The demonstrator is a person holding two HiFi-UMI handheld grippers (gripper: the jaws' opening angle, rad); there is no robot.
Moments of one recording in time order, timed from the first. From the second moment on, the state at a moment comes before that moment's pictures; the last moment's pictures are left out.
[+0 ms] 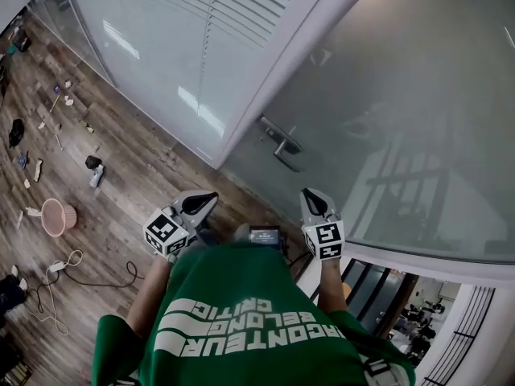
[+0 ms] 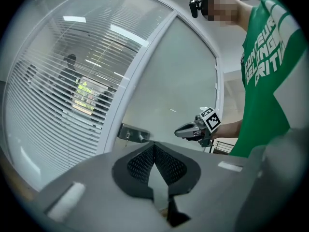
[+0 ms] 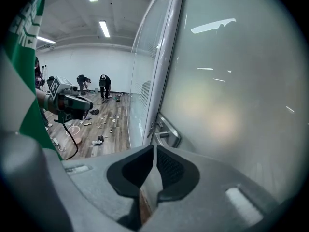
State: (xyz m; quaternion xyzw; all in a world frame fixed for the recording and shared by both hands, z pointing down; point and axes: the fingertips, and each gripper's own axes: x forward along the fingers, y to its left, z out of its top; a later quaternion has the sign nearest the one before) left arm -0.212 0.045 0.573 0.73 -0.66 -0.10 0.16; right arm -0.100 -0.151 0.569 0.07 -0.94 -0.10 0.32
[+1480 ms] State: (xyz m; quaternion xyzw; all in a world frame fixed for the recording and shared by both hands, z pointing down) left arm -0.244 0.016 0.556 0.60 -0.78 -0.09 0.15; right arm -0.211 -0.184 0.750 -0.13 -0.73 -0.22 0.63
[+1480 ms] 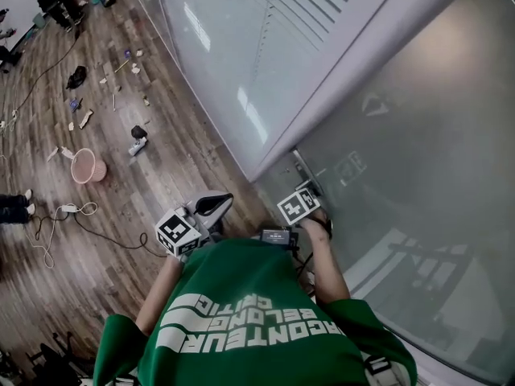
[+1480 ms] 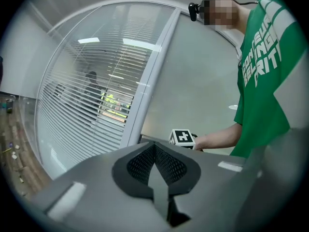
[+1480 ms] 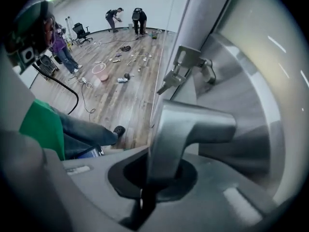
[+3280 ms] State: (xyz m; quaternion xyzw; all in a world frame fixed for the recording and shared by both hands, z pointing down) left arm -0.234 -0.026 0.580 0.60 -0.77 -0.09 0.17; right arm -0.260 -0.171 0.756 -0.24 -0.88 -0.13 0.38
